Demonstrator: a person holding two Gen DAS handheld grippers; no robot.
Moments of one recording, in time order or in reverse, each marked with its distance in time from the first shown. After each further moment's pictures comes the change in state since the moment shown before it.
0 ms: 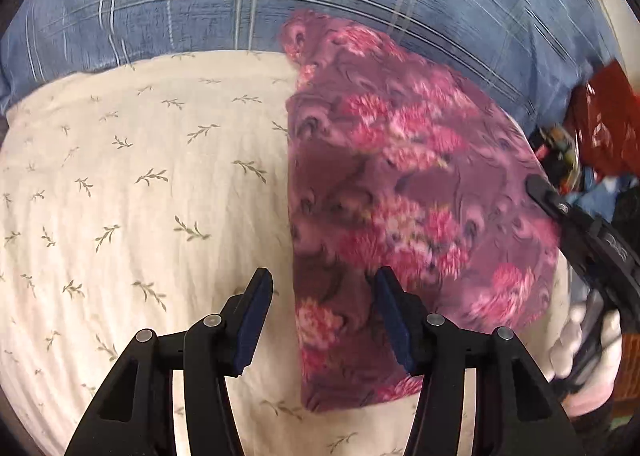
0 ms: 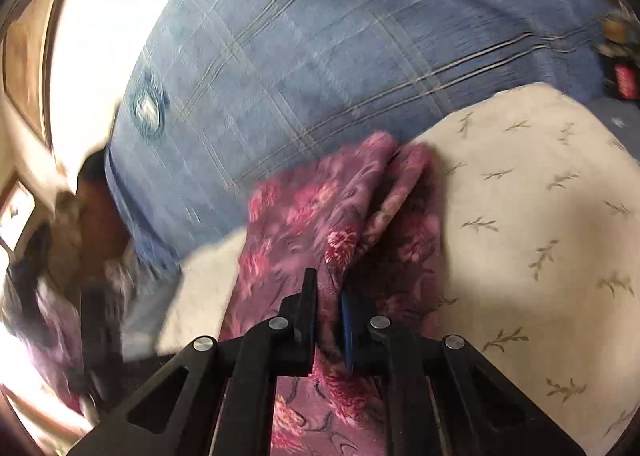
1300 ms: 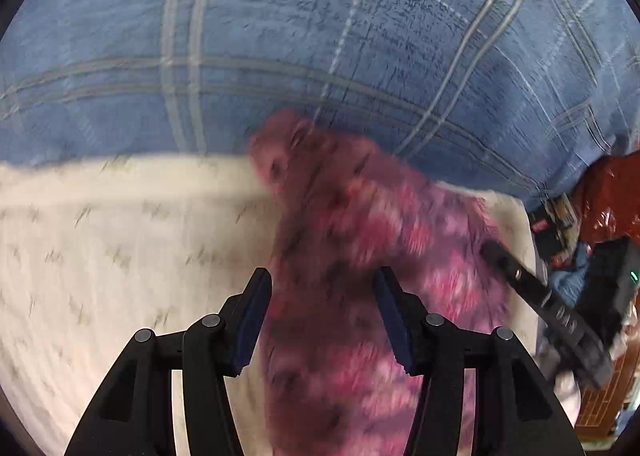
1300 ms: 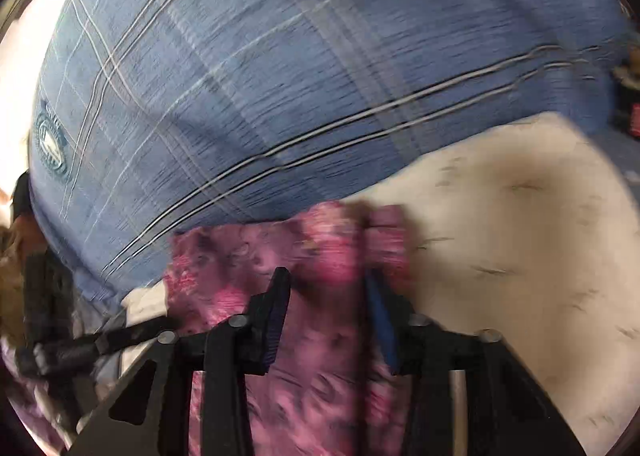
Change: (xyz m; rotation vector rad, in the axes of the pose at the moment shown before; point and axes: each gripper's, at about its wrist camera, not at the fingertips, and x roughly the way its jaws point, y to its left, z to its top) left arm 0.027 0.011 0.149 -0.070 0.069 -0.094; right arm 0.081 0.006 0.100 -0.015 0.093 -0.105
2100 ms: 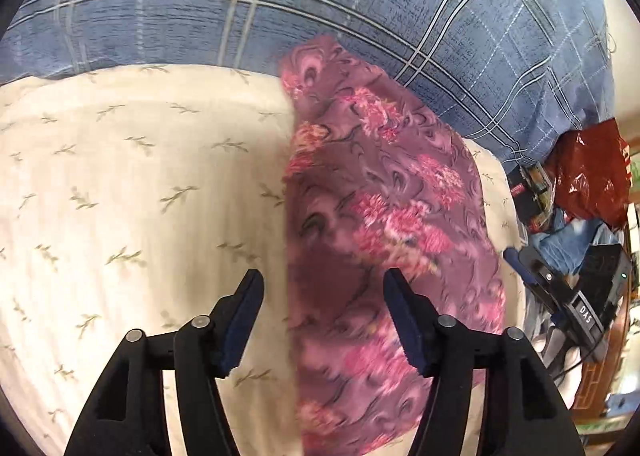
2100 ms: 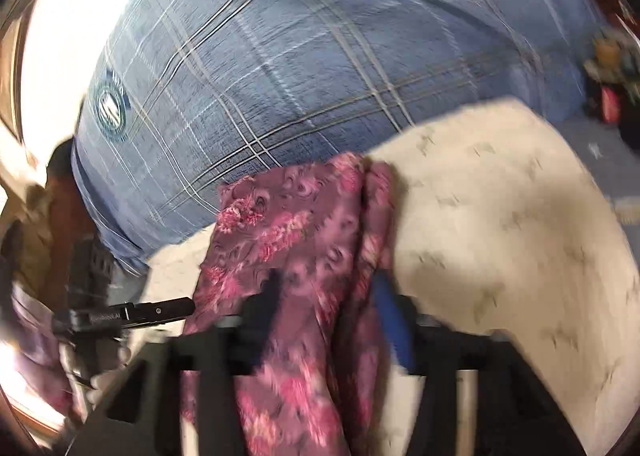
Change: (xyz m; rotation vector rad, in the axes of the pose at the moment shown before) left arm -0.019 0.042 -0.093 -0.003 0.005 -0.105; right arm -0.046 -0.050 -0.073 0.022 -0.005 0.066
